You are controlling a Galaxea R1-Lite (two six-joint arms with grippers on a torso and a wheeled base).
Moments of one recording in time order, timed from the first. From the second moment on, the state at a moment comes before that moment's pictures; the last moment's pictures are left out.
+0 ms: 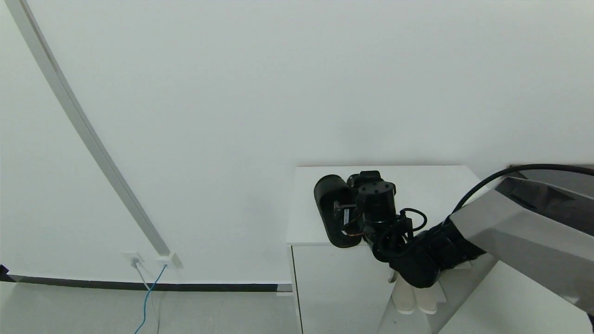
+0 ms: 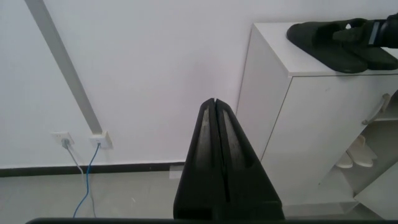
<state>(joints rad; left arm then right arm) 0.00 0.00 0.00 0.00 -0.01 0.00 0.68 2.27 -1.21 -0.82 -0.54 0.19</state>
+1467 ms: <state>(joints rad) 0.00 0.00 0.00 0.00 -0.01 -0.01 0.62 2.34 -1.35 -0.81 -0.47 0.11</state>
